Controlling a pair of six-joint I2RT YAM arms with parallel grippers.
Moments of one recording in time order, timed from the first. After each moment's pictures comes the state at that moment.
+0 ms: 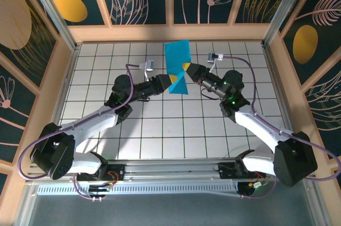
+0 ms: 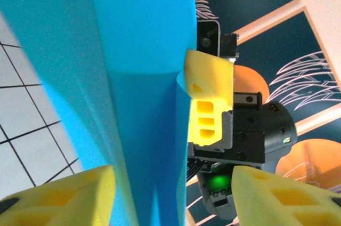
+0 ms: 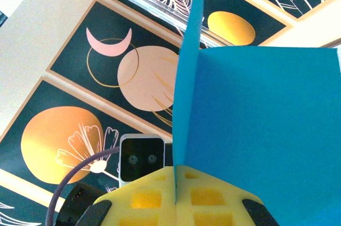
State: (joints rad) left arm -0.63 1.35 0.76 0.72 0.62 -1.18; right arm 0.51 1.21 0.74 0.67 -0.50 1.13
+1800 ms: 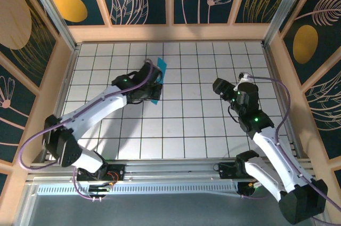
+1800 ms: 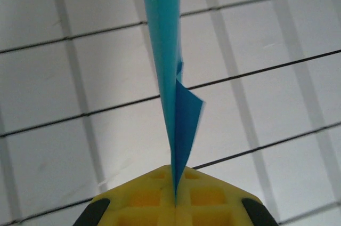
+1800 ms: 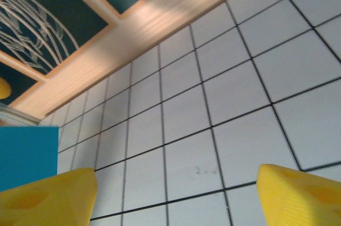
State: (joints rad) left arm -0.75 1.54 1.34 -0.86 -0.21 -0.51; right arm 0.33 0.80 0.63 -0.21 0.07 0.68
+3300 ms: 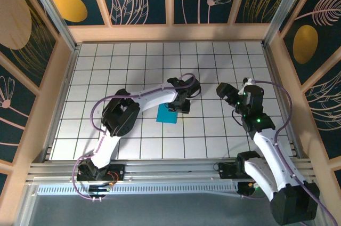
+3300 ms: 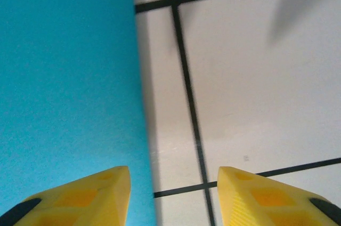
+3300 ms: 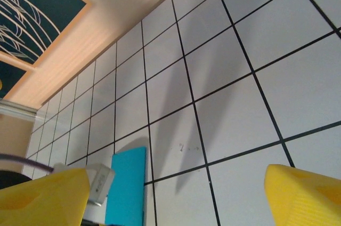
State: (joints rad) left arm -0.90 2.16 1.72 -0.94 -0.03 -0.75; right arm 0.17 0.81 0.56 -0.22 -0.15 0.69
